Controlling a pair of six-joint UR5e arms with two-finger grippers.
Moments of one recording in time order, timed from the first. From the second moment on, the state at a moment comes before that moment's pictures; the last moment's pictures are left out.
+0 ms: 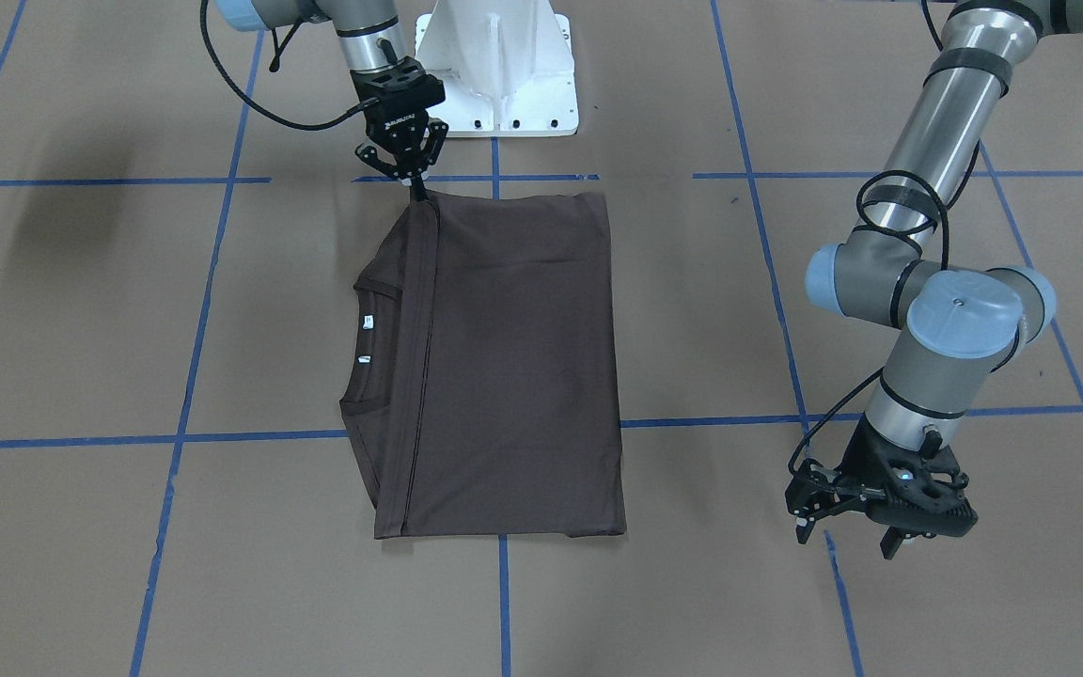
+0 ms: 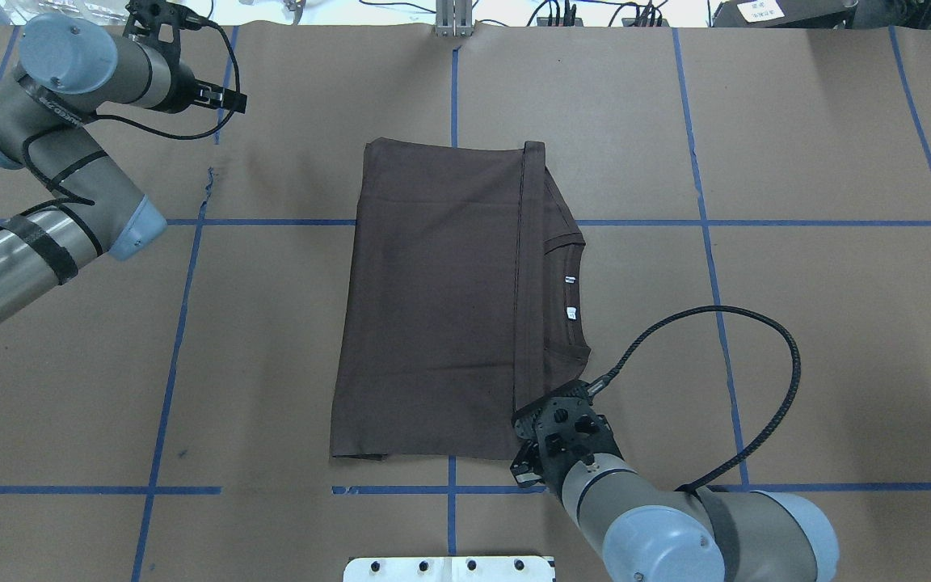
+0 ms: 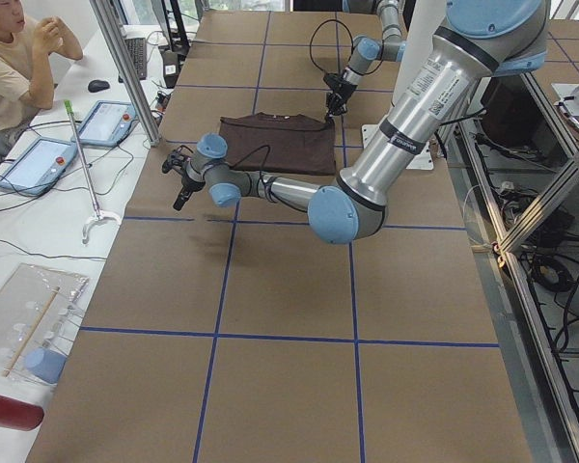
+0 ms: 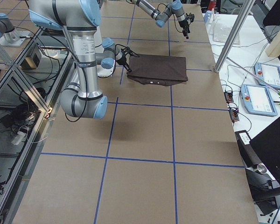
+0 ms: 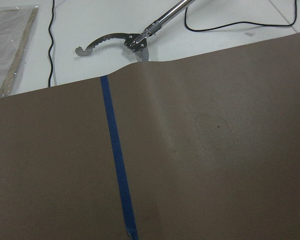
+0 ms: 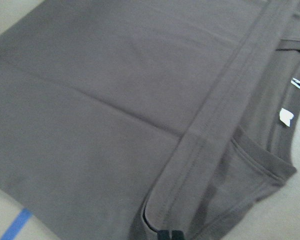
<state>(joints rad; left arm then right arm) -0.95 -2.21 -1.06 -2.44 -1.80 -0.73 0.06 -1.32 2.01 -1.31 1.16 1.02</state>
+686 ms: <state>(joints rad) -0.95 -2.21 -1.06 -2.44 -1.80 -0.73 -0.04 -1.45 2.05 -1.31 1.06 1.31</state>
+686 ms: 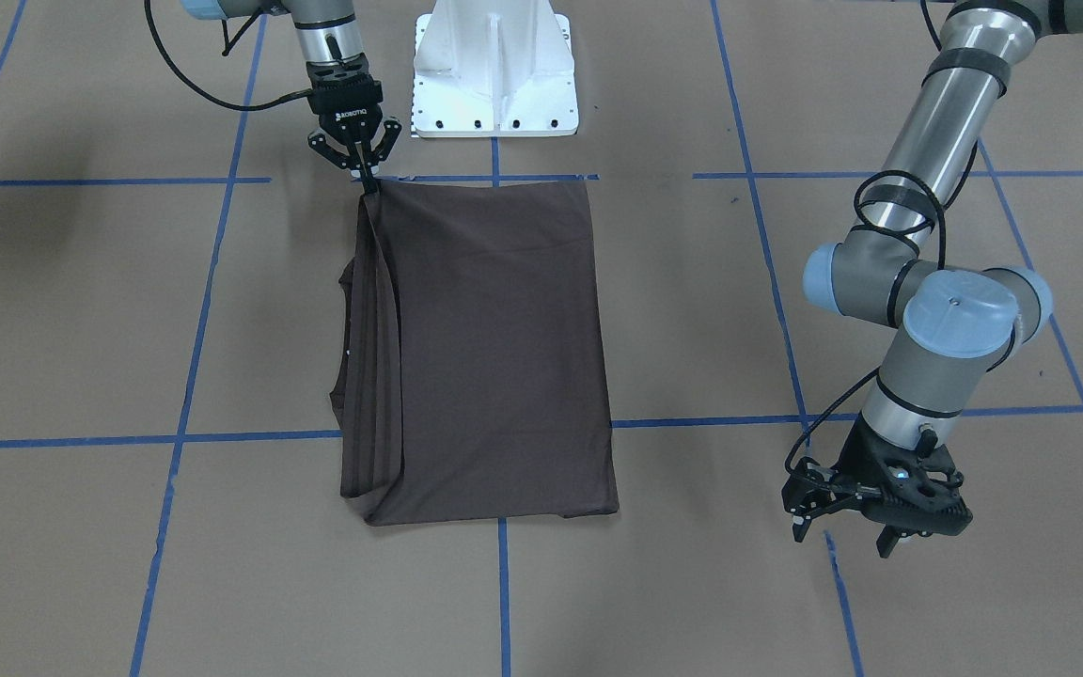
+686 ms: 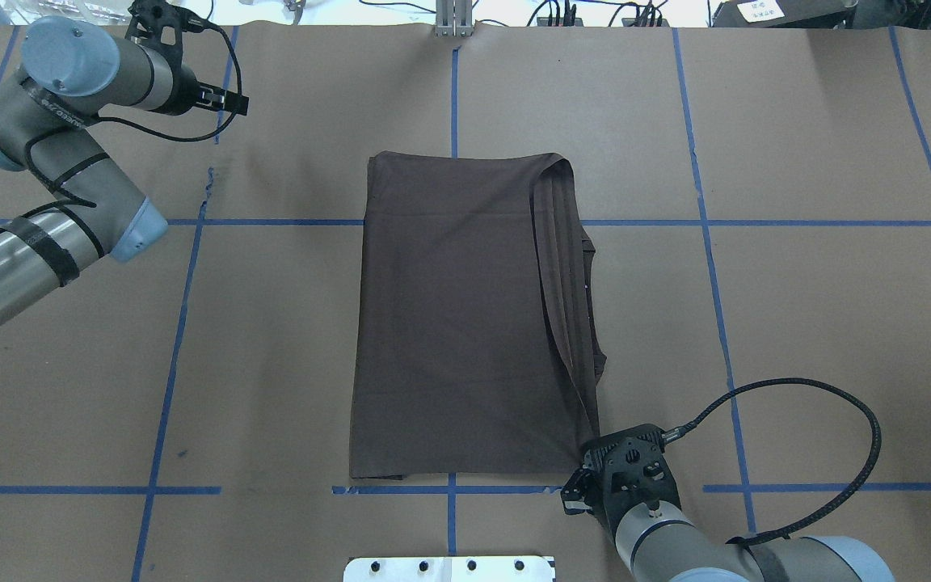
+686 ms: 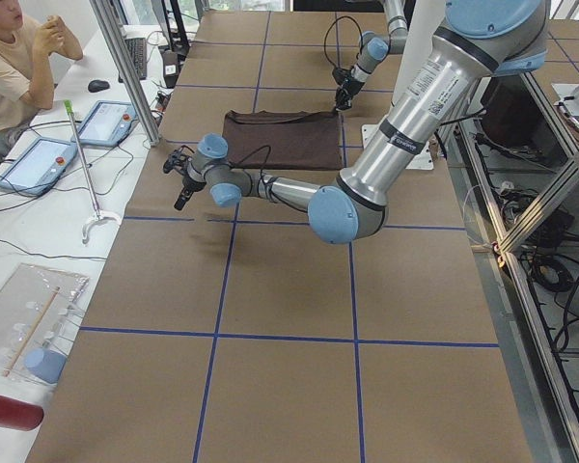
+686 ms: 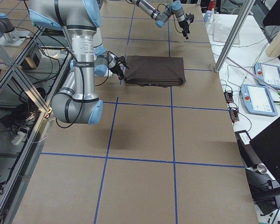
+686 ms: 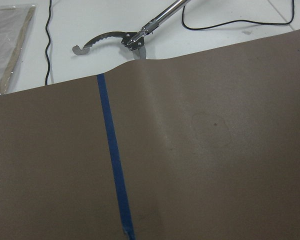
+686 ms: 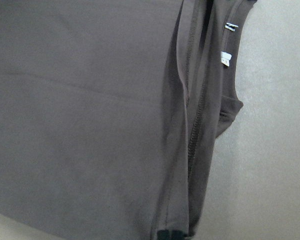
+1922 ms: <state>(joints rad) -0.78 -2.08 -1.45 -2.34 -1.85 -1.06 0.30 -1.43 2.15 -1.28 1.50 1.27</state>
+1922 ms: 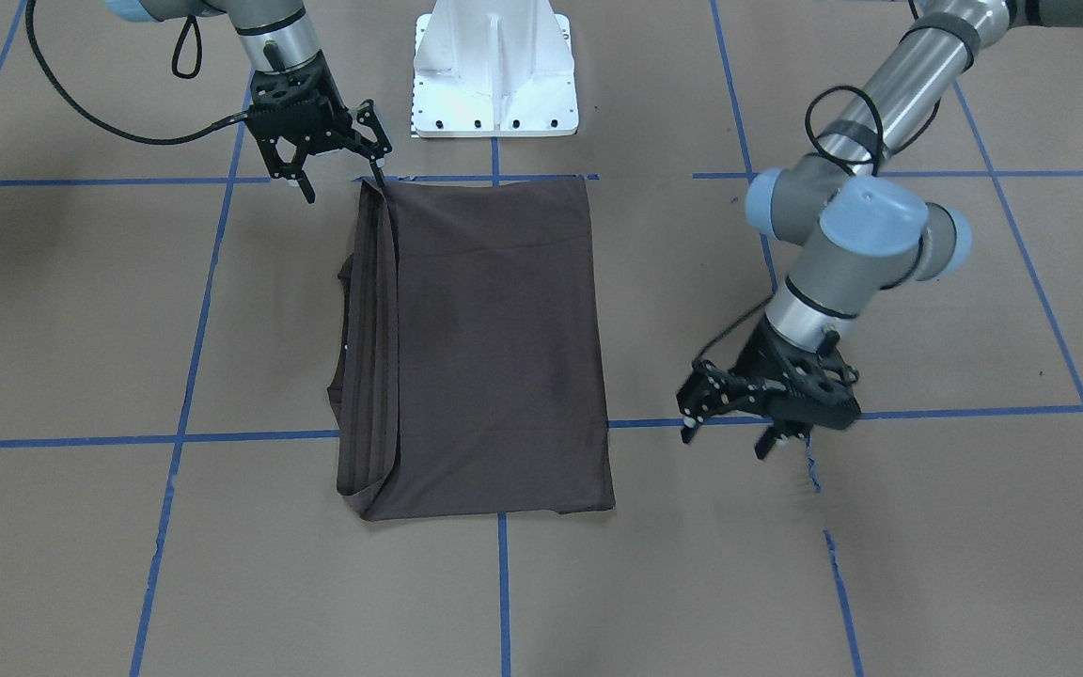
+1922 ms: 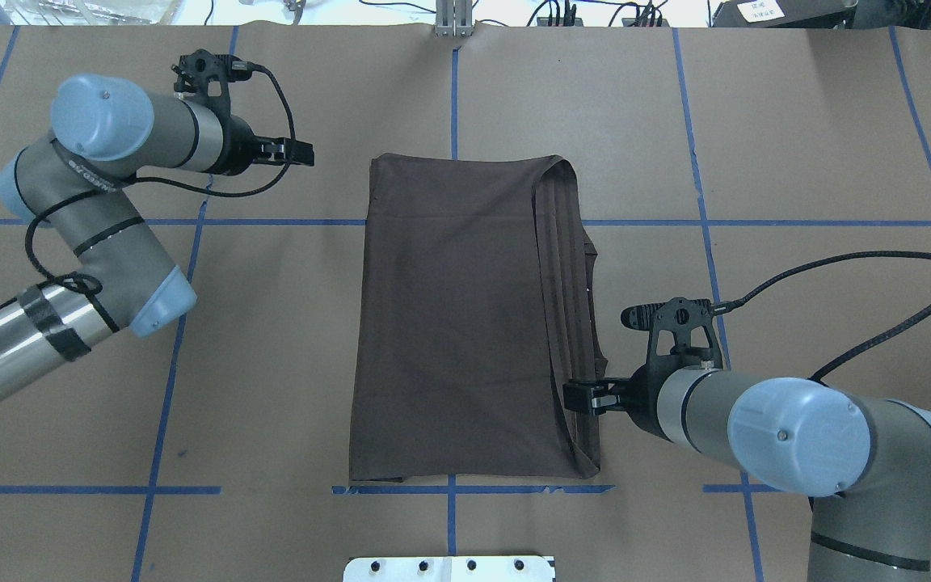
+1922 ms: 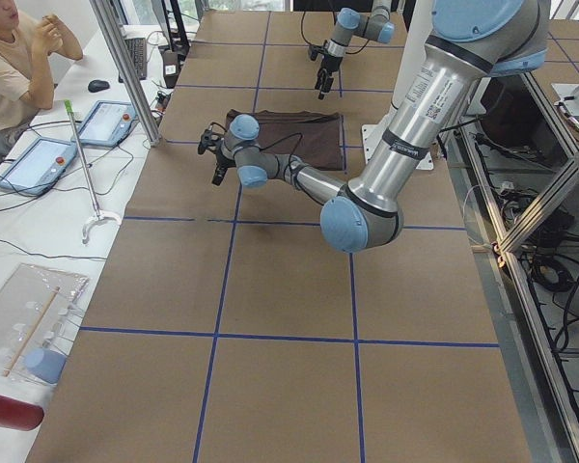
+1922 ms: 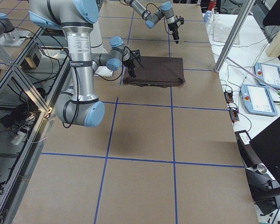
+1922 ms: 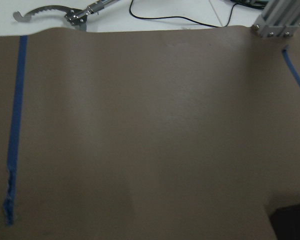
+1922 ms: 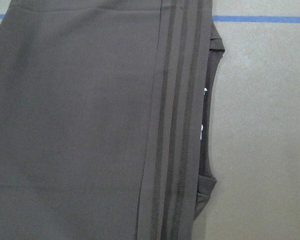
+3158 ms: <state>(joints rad) -0.20 -1.79 -1.92 -2.19 -1.53 -1.72 0.34 -1.43 2.14 -1.23 1.54 1.30</state>
